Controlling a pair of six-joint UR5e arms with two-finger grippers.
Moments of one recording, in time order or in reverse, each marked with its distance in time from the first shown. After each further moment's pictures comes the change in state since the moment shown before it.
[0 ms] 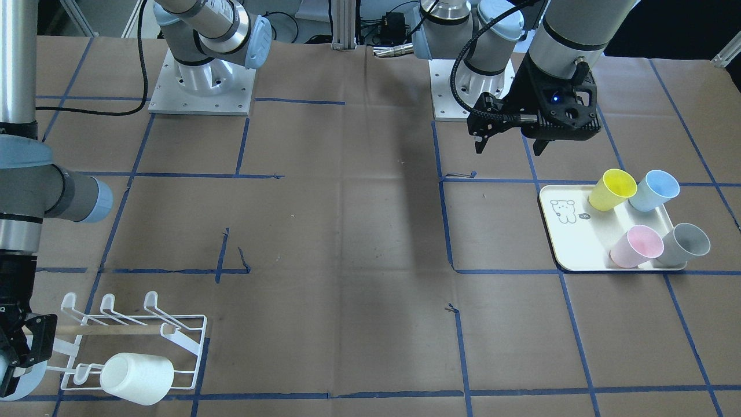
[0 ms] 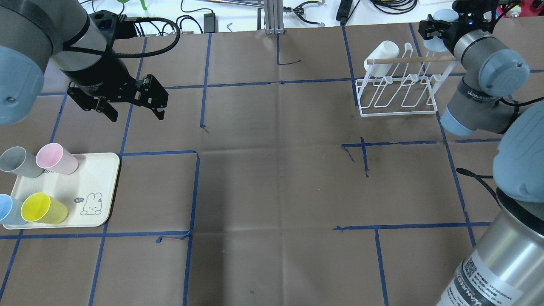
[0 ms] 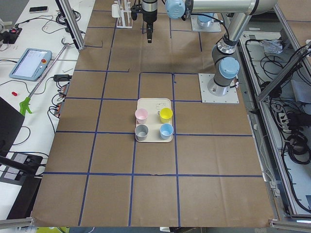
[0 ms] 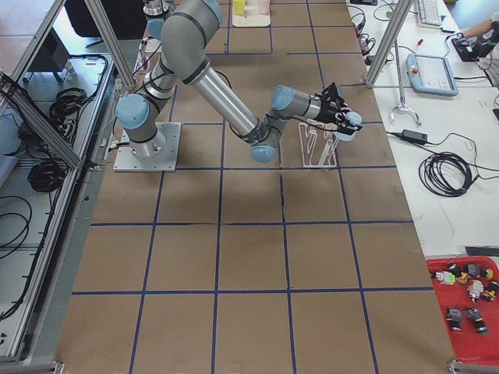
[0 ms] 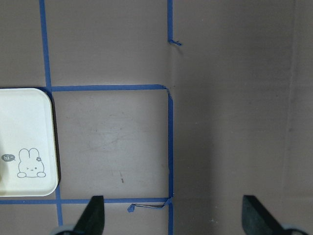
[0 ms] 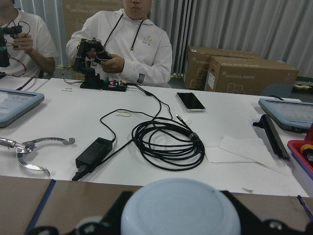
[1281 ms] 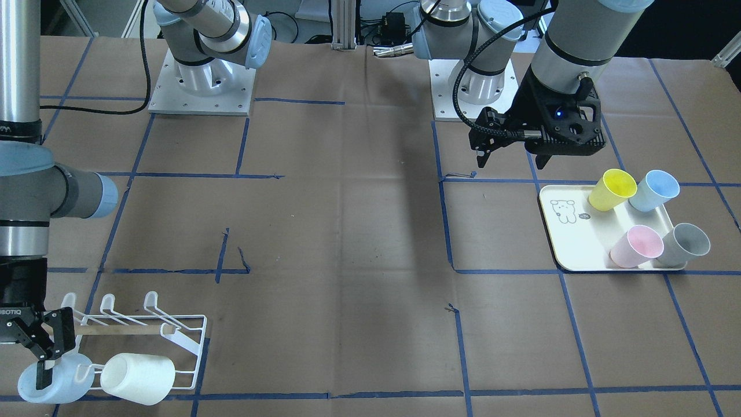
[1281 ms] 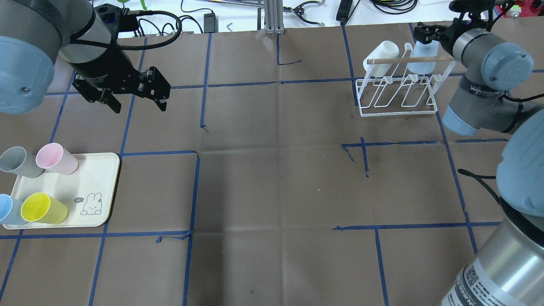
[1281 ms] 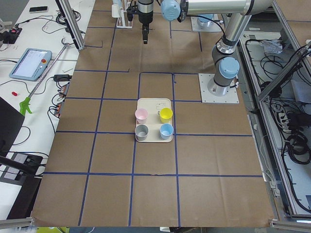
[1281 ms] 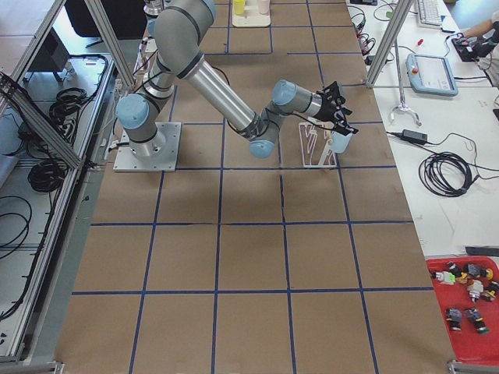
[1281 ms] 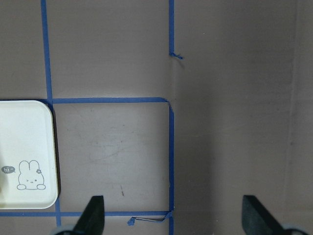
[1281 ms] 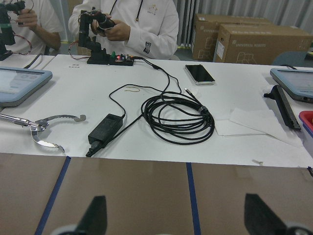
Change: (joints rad) left arm 0.000 -0.051 0.025 0.051 0.002 -0.007; right arm 0.006 -0.095 0.013 0.238 -0.001 -0.003
